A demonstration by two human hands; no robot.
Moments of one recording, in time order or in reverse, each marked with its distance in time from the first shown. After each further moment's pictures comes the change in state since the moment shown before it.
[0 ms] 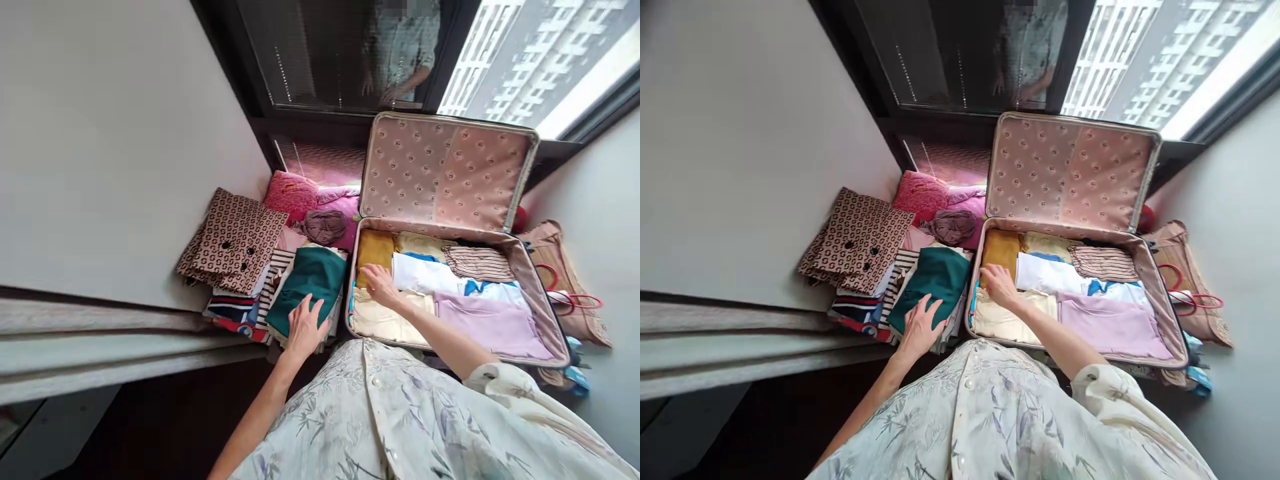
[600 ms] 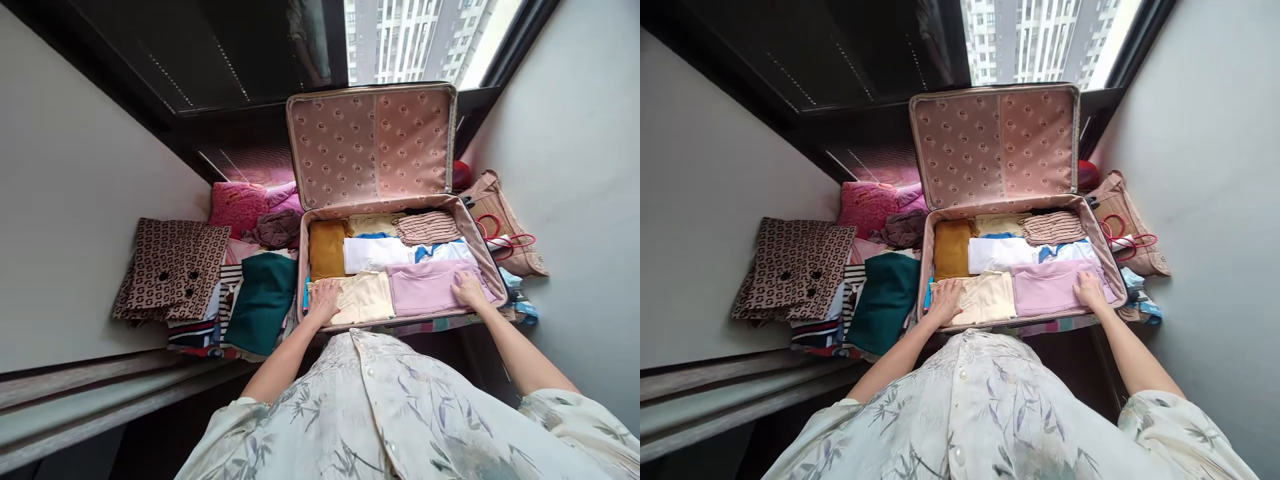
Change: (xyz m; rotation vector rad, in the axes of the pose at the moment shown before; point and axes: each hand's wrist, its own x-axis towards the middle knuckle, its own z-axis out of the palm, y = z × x) left_hand 0.080 0.136 0.112 0.221 -0.328 0.348; right_hand -0.311 0.298 -0.012 -0.046 0.025 0.849
